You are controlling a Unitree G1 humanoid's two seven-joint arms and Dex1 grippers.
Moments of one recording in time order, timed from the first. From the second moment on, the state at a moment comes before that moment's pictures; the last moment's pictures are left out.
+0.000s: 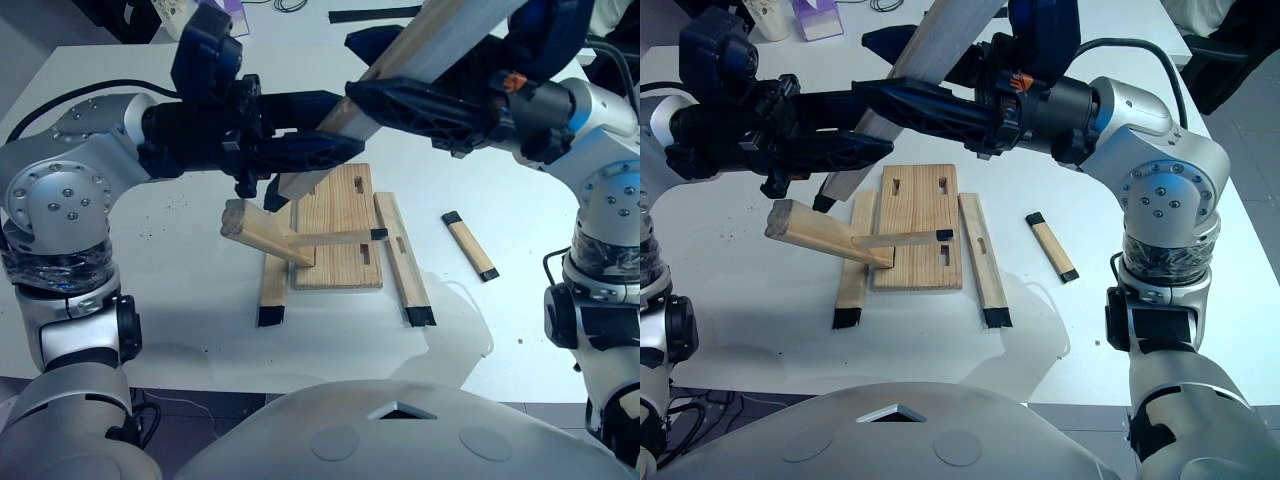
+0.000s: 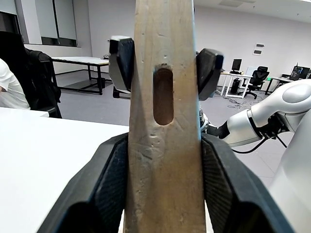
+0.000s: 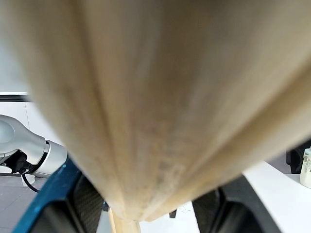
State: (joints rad) left arm -0.59 0.70 0.11 -0.37 -1.17 0.93 -0.95; right arm -0.64 -0.50 -0.01 -0.39 1.10 0.75 0.81
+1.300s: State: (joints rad) left arm -0.64 0.57 0.04 -0.19 -0.93 0.72 -0.99; right arm -0.68 -0.48 0.00 -0.20 0.96 0.60 0.85
